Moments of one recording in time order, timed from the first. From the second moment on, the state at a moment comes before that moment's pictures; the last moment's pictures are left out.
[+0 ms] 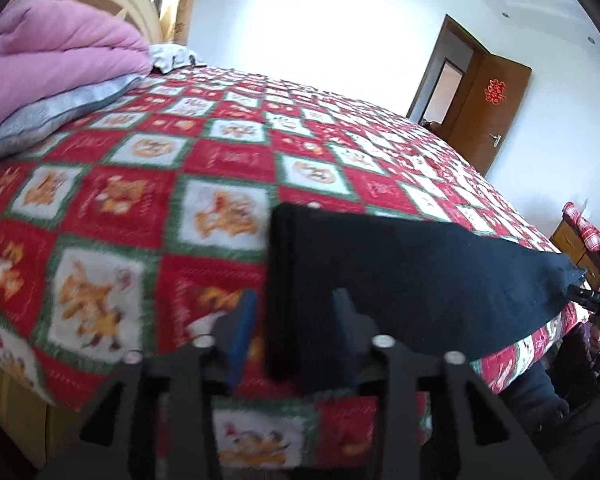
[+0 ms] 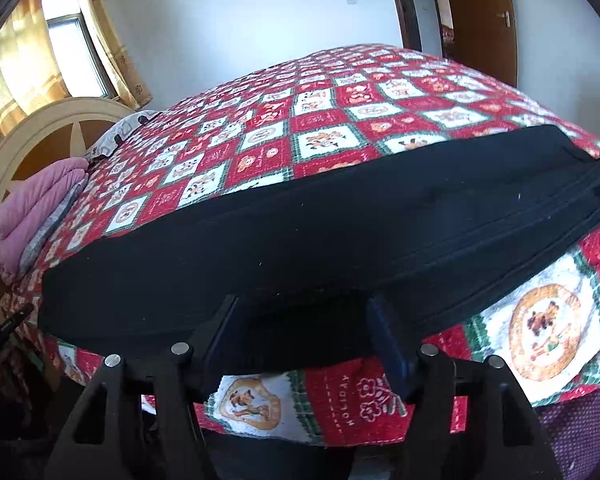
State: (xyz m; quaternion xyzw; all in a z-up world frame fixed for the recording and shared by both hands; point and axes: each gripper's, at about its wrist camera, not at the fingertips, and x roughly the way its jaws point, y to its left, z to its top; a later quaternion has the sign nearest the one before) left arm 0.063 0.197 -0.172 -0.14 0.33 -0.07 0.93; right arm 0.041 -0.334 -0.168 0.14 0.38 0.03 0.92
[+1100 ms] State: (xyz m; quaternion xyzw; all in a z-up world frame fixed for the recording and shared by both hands) left arm 0.081 0.158 -0.186 -0.10 0.31 -0.11 0.94; right arm 0.026 -0.384 -0.172 0.28 0.34 -0.02 0.90
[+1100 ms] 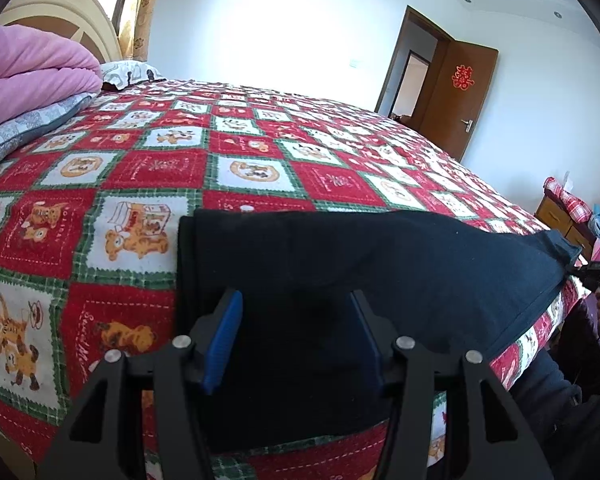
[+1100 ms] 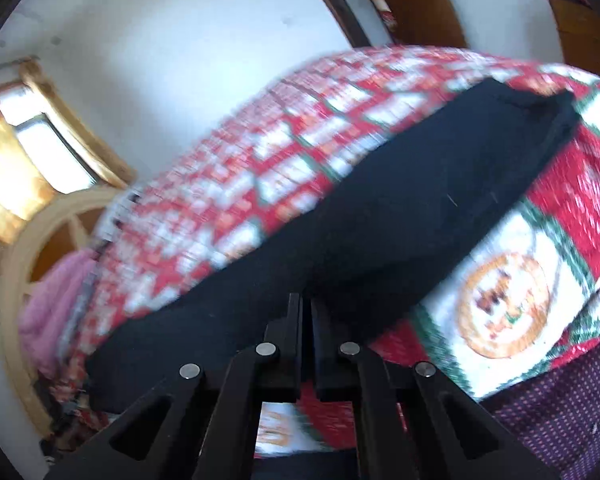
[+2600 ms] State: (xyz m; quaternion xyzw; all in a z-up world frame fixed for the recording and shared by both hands) left arm 0.069 -0.046 -0.177 0.06 0.35 -0.29 0.89; right arm 0.048 -0.153 -0.196 -0.16 0.38 0.16 0.90
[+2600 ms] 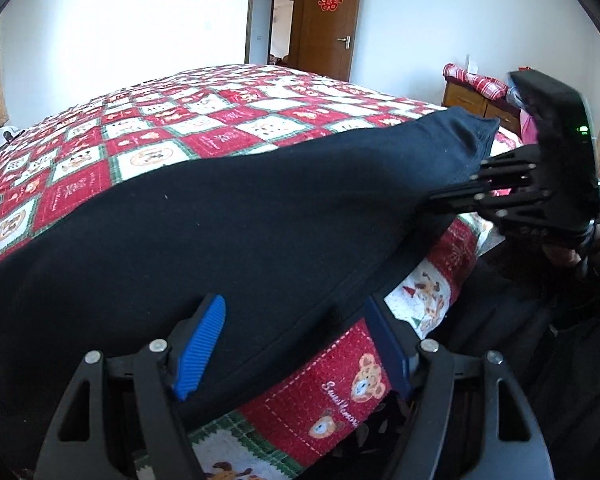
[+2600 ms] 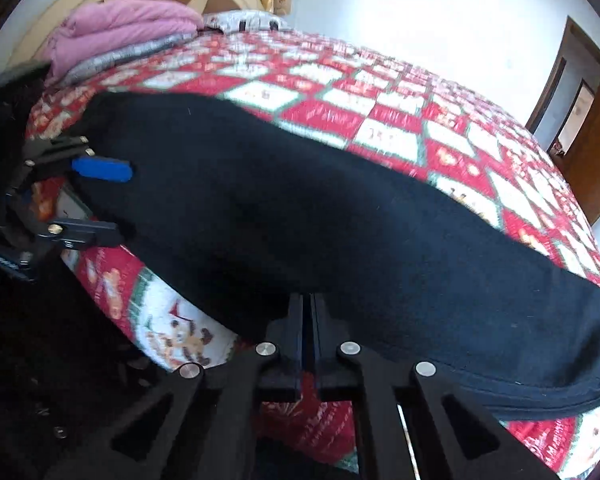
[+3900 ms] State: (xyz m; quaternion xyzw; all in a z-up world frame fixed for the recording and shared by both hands) left arm 0.084 -0.078 -0.181 0.03 0.34 -0.34 0.88; right arm 0.035 -0.362 -0.137 0.08 0.34 -0.04 0.94
